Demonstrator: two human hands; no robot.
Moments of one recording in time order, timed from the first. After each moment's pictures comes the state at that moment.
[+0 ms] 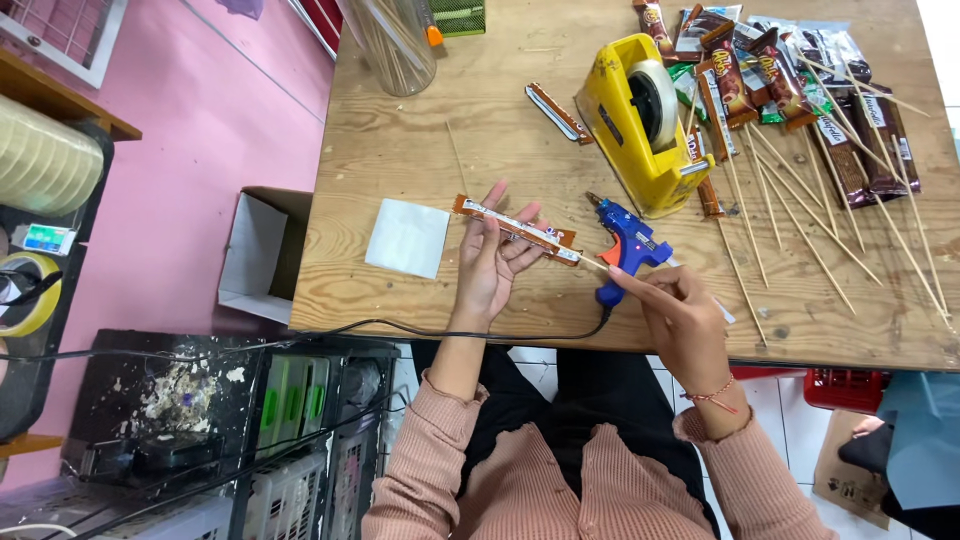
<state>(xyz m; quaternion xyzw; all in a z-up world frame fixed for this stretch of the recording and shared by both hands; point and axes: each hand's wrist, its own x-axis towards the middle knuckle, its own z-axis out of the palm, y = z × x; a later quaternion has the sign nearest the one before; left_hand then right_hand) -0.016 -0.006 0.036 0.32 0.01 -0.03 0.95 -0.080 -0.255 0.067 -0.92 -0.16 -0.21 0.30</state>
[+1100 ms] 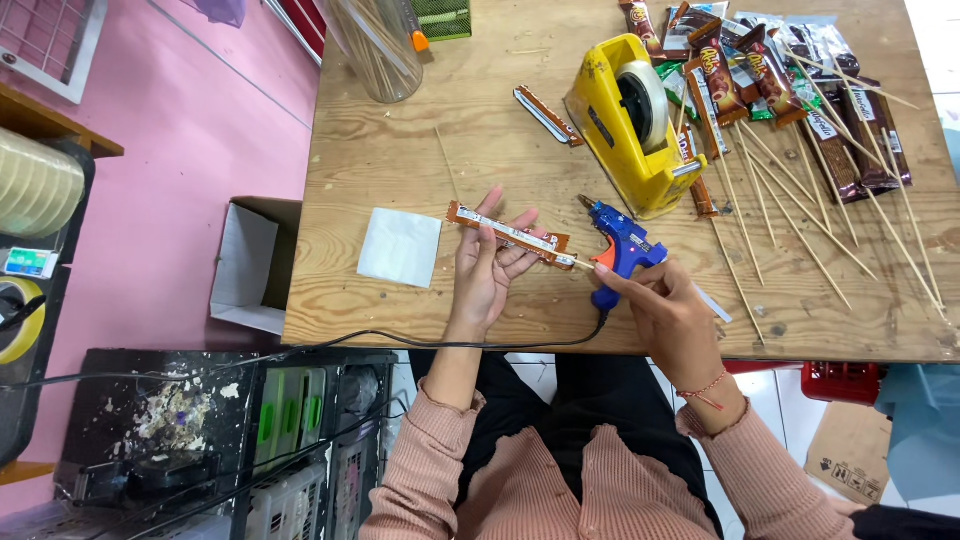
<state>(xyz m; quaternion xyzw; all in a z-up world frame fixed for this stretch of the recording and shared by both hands) -0.016 -0.005 0.034 0.37 -0.01 -0.04 0.93 -0.075 -0.247 0.050 -0.94 -0.13 -0.23 0.20</state>
